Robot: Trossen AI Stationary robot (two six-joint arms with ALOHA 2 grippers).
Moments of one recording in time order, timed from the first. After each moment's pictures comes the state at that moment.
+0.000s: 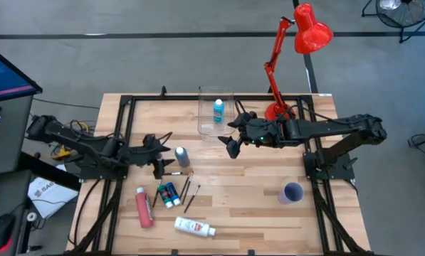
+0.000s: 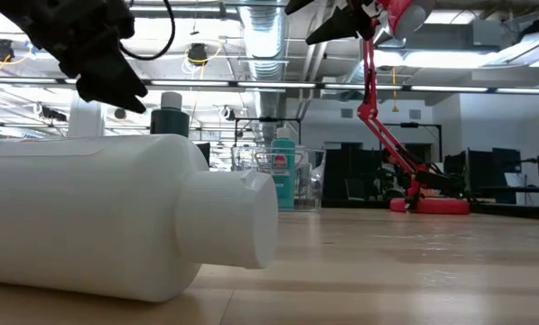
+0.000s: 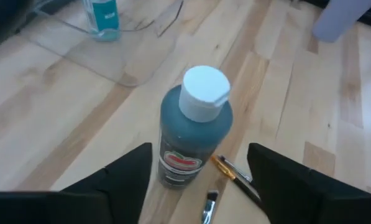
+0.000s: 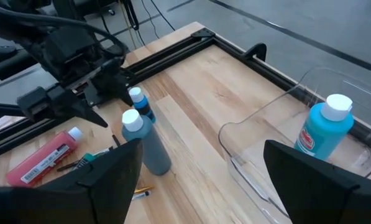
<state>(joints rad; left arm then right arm) -0.26 0.86 0.53 -0.38 -0.49 -0.57 0.08 1.41 1.26 -0.39 0.44 0.47</state>
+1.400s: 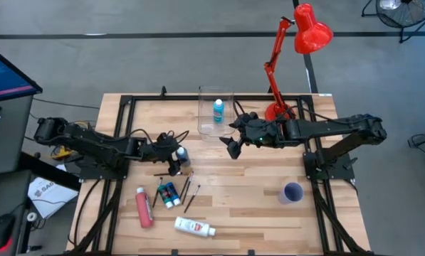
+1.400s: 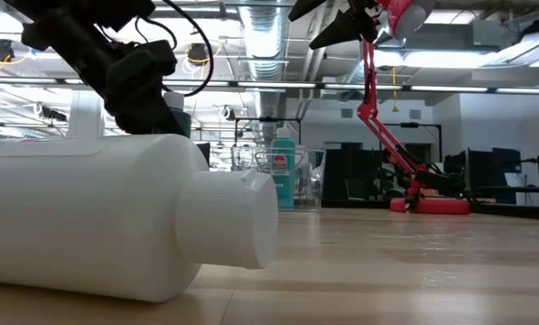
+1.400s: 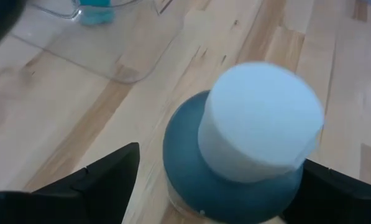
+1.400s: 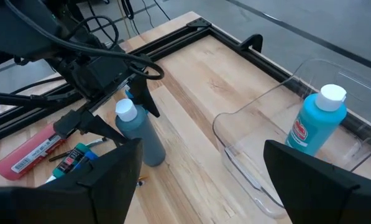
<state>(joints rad) -0.09 1.16 0.53 -0.13 -0.36 -0.40 0.08 1.41 1.26 -0.43 0.44 0.47</state>
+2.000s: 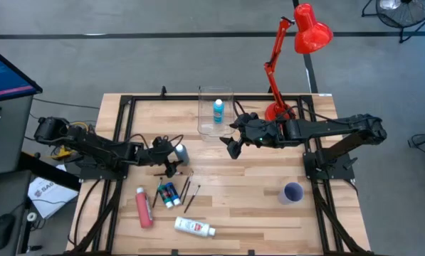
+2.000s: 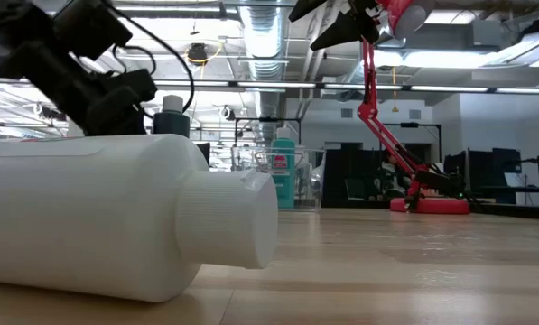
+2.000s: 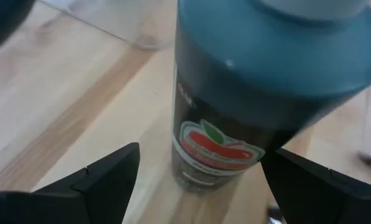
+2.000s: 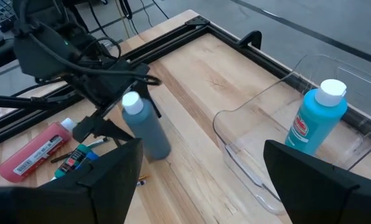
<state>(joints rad) -0.11 1.15 0.32 0.11 -0.44 -0.47 0.08 1.41 1.26 -0.44 0.44 0.50</state>
